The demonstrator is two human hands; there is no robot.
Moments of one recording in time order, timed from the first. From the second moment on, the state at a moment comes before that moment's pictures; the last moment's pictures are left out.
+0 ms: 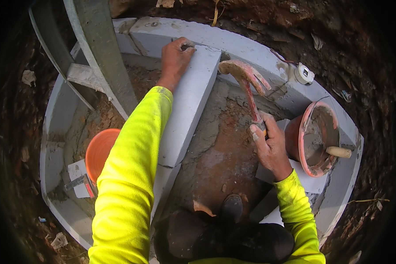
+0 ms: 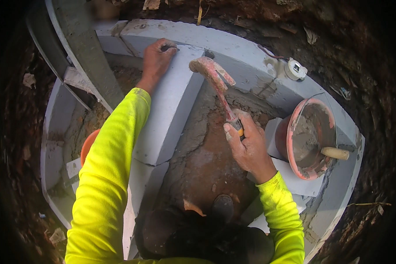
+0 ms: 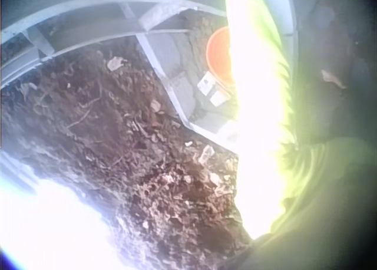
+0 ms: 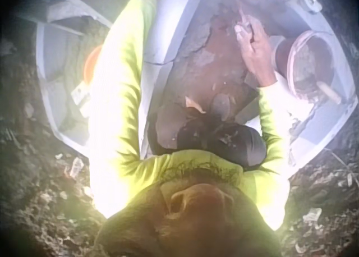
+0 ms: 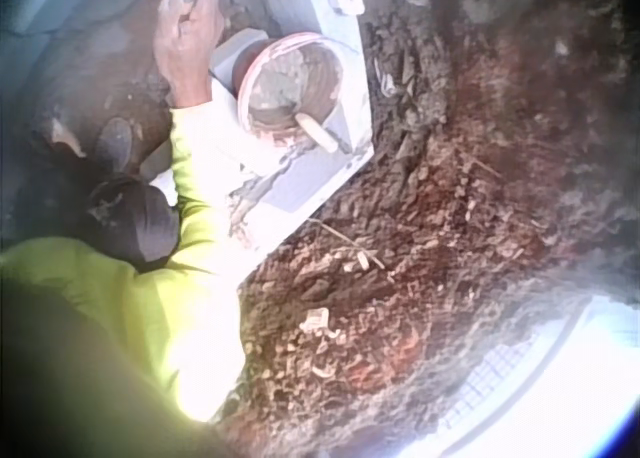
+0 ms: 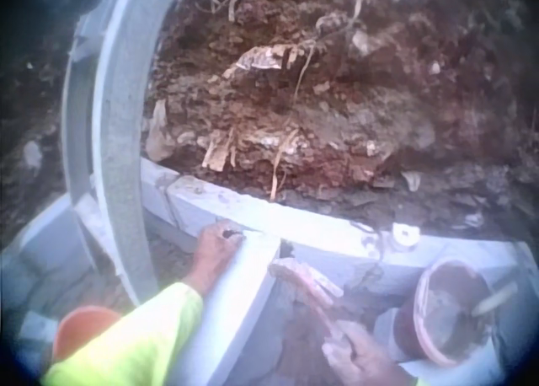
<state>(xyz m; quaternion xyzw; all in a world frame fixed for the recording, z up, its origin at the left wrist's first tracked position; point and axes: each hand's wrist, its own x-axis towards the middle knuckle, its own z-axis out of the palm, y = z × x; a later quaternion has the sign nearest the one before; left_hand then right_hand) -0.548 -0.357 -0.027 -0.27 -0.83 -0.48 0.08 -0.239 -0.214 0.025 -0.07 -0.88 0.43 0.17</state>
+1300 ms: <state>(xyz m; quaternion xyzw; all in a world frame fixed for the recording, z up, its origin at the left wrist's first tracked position) -0.573 -0.361 -0.061 -0.37 -0.76 -0.53 0.02 -0.337 -0.197 0.022 0.06 -0.97 0.16 0.18</state>
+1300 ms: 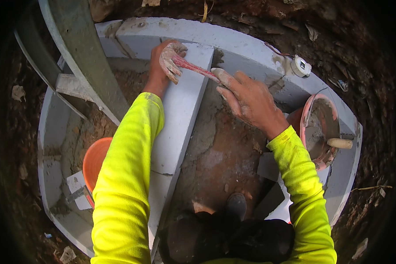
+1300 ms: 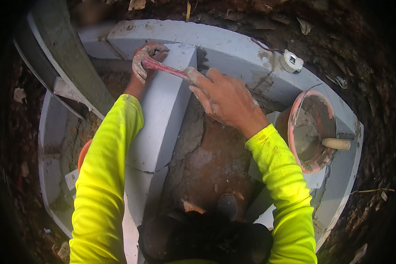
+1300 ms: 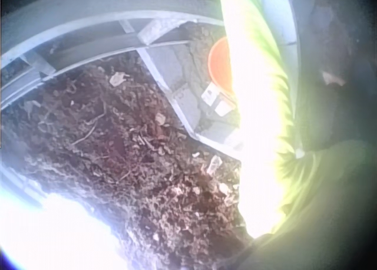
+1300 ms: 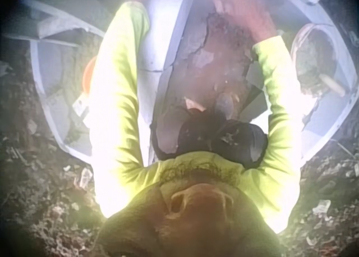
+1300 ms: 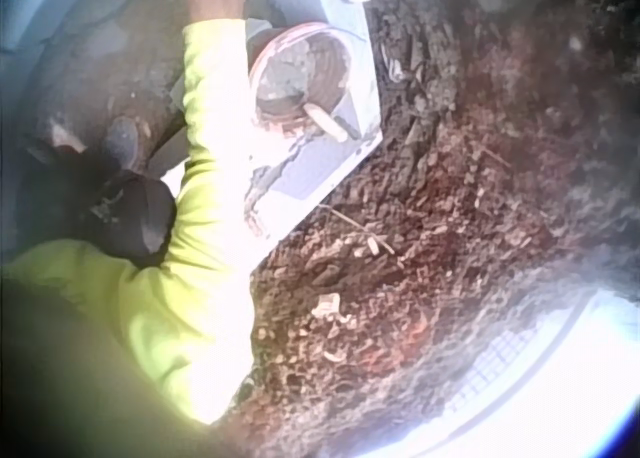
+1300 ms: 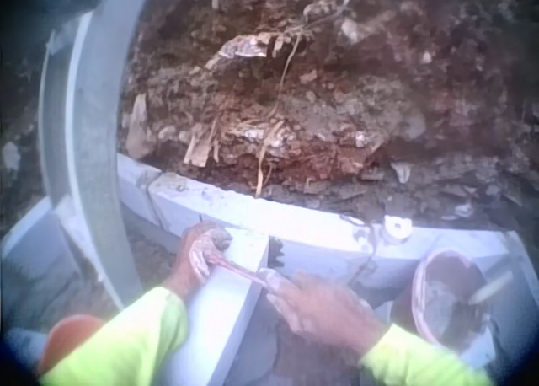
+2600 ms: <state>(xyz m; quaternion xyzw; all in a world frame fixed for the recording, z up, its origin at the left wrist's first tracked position) -0.540 -0.391 -0.045 -0.26 -0.80 -0.51 -0.18 -0.346 -0.194 0.012 0.06 -0.97 0.16 0.14</state>
